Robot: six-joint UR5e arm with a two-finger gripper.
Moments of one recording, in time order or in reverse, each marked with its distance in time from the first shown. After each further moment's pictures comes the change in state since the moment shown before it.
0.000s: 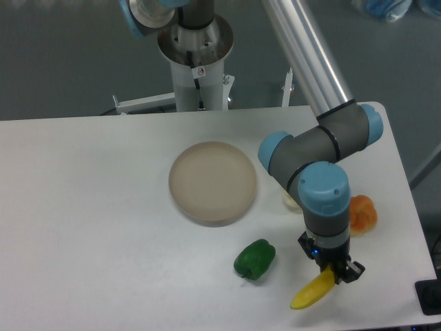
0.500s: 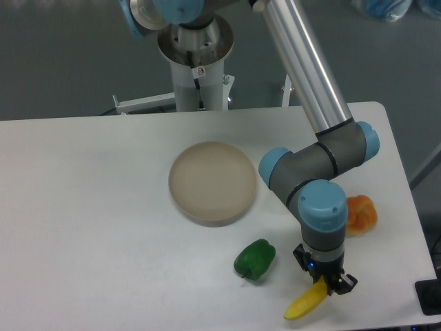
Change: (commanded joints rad) arm -0.002 -0.040 0.017 0.028 -0.058 -0.166
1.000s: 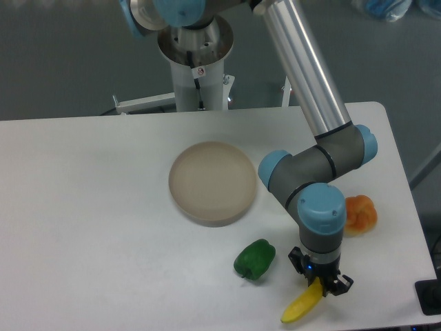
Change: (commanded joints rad) arm -0.002 -0.006 -0.014 0.000 0.002 -0.023
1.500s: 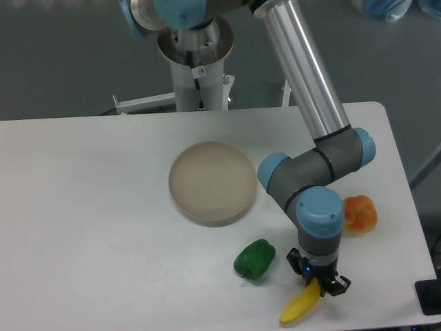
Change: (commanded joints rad) arm 0.000 -0.012 0.002 -0.002 0.000 0.005
